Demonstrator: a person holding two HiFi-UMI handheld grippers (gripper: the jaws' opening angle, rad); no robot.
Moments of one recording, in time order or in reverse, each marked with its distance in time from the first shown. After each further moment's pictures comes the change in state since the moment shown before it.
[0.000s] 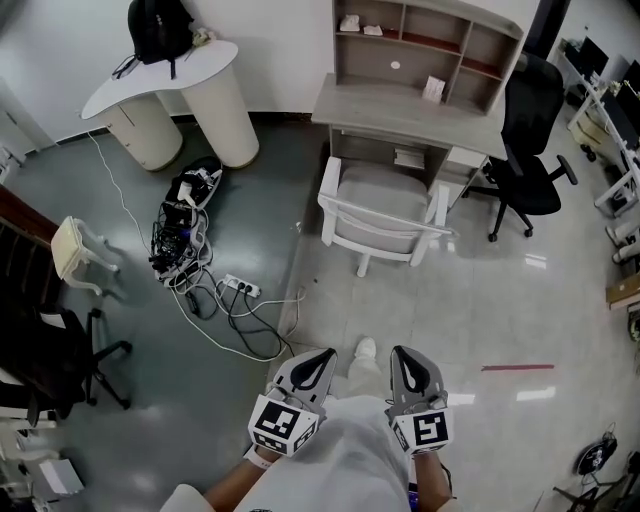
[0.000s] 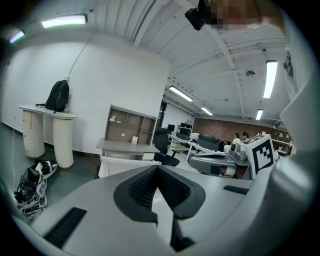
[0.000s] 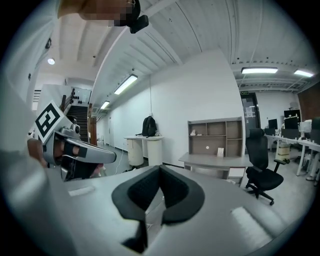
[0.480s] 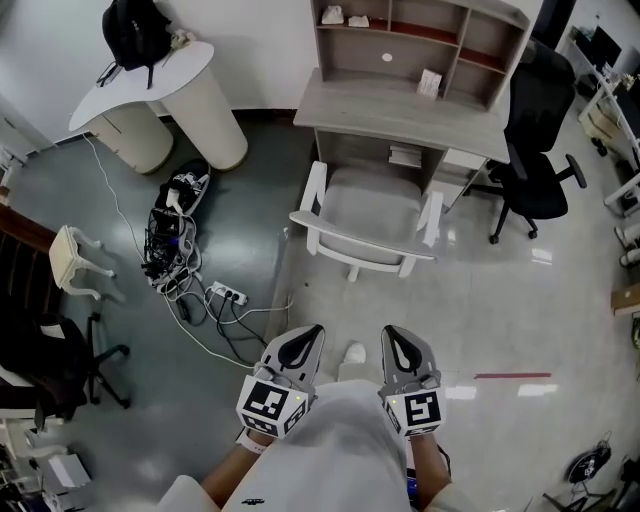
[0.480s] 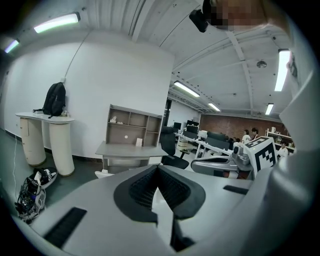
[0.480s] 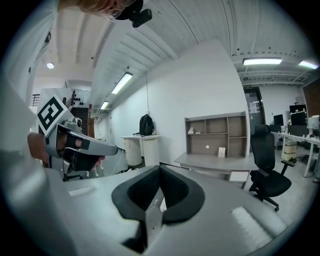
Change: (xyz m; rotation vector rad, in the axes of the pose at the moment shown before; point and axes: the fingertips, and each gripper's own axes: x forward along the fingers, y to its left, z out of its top) left arm 0.143 0.031 0.068 0.019 0.015 0.081; right arm 0.096 -0.128 0.016 0.006 0.023 0.057
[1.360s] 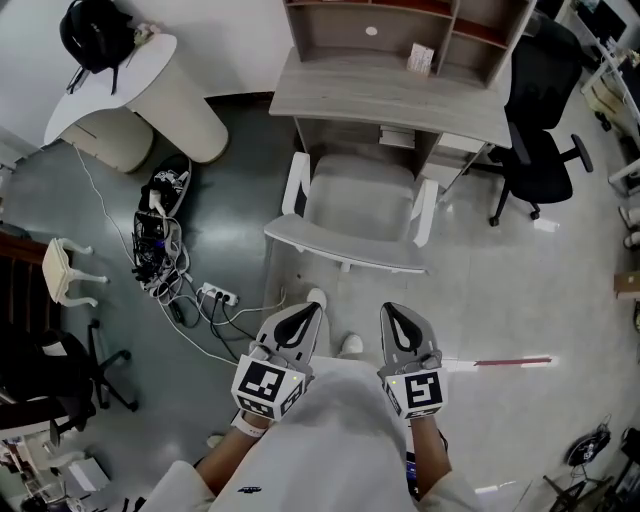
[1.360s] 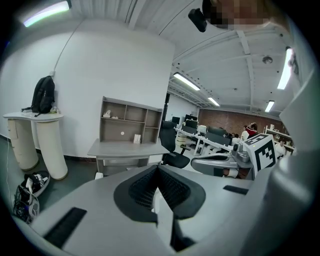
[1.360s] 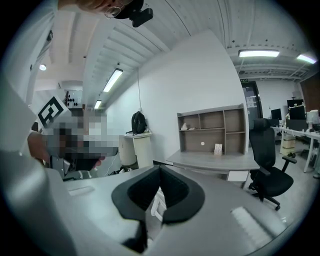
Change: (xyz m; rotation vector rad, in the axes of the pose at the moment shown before) left arm 0.127 0.034 0.032 0.021 0.073 -0.038; right arm 0.084 -0.100 0.001 0.050 0.028 -0.030
